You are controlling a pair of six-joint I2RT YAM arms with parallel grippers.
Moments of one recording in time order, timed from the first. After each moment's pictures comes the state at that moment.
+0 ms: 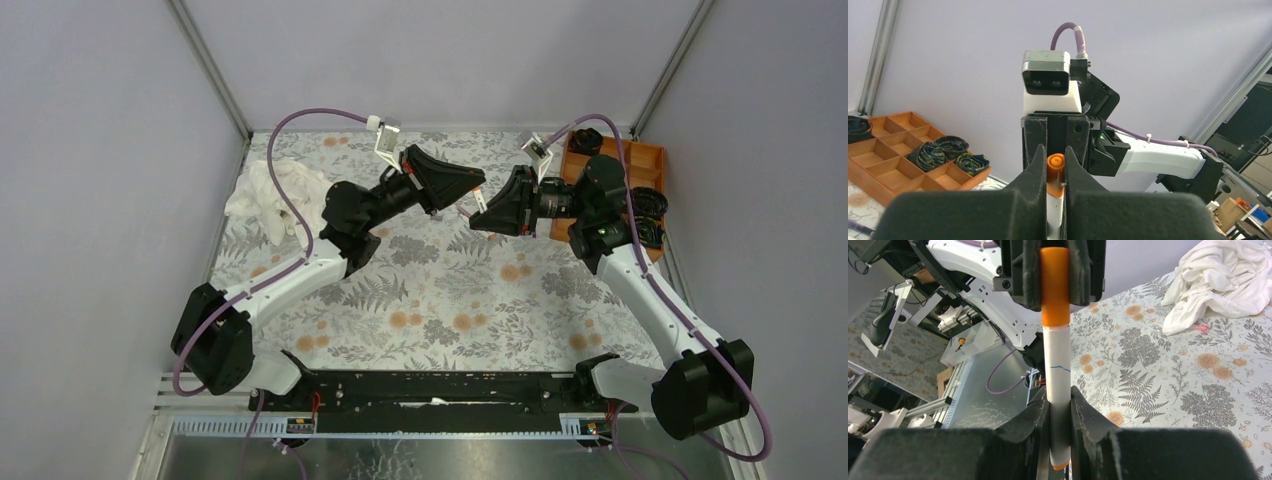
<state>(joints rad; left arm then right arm) -0.68 1.42 1.02 0.96 0.50 -0.87 0.31 1.18 0.97 0.35 -1.25 0.59</state>
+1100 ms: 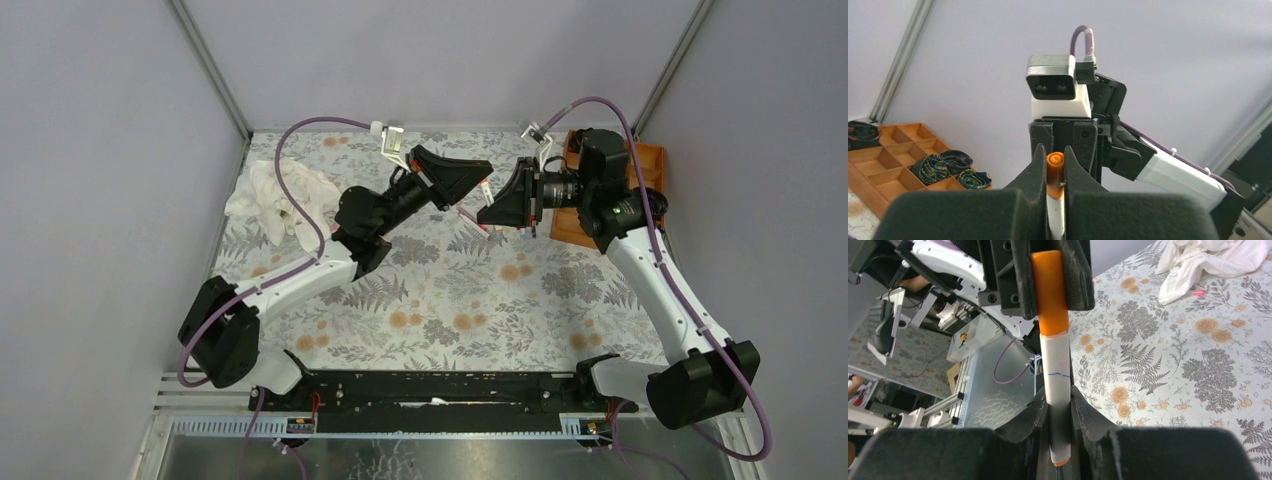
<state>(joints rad) -0.74 1.46 1.04 0.98 0.35 -0.87 0.28 1.23 1.20 -0.18 -1.26 0.35</state>
